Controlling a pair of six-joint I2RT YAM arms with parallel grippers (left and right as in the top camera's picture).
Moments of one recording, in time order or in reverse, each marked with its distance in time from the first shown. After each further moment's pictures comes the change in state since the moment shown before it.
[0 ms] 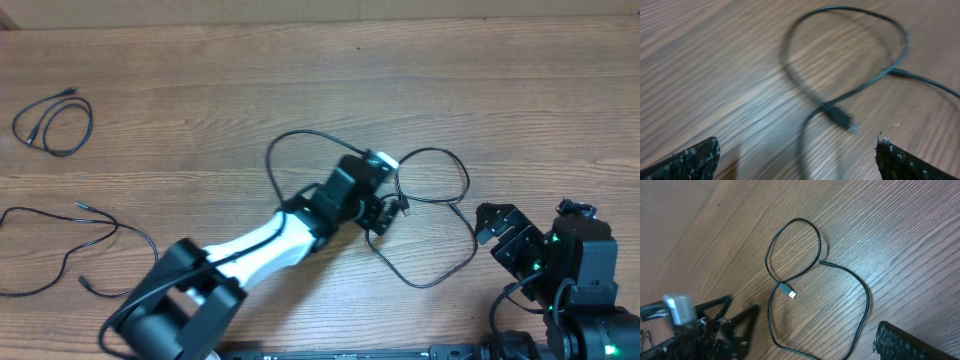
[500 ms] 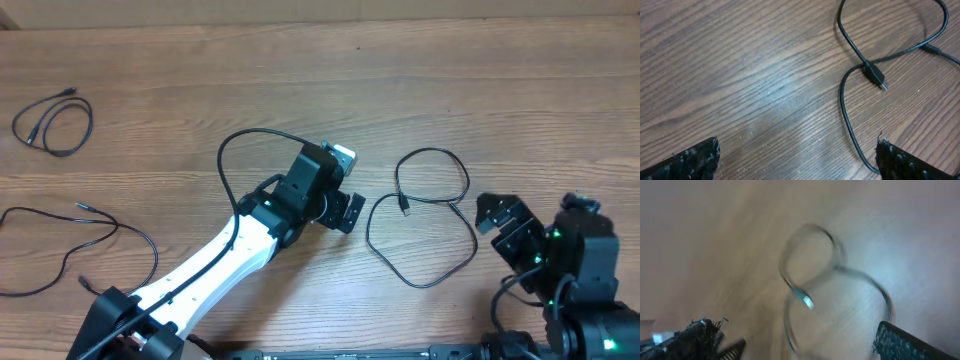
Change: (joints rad) left arm 0.101 -0.219 0.010 -0.394 -0.032 -0.038; right arm 0.000 0.029 0.002 -0.005 -0.023 0.117
